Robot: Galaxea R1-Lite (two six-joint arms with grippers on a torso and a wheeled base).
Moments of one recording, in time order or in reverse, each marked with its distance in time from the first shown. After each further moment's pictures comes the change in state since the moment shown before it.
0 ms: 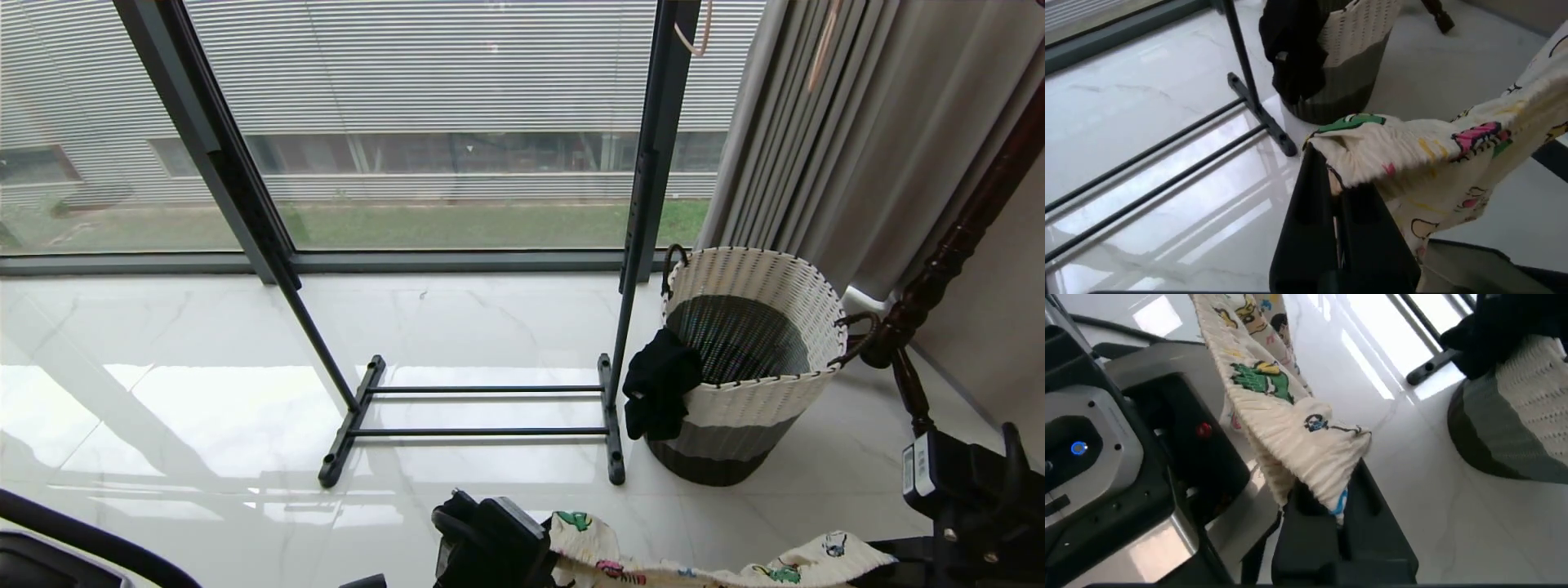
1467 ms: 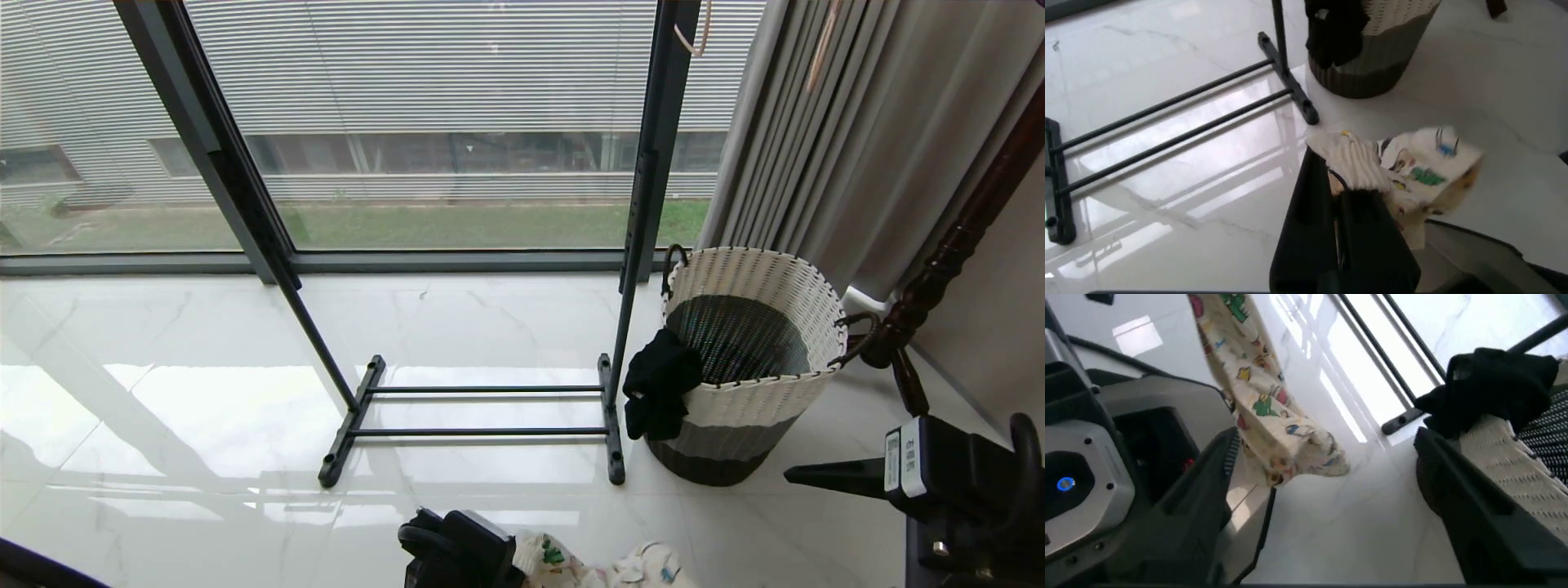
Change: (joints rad) left arm -0.040 -0.029 0.042 0.110 0.164 -0.148; right arm 0.232 0.026 -0.055 -0.109 -0.177 0.023
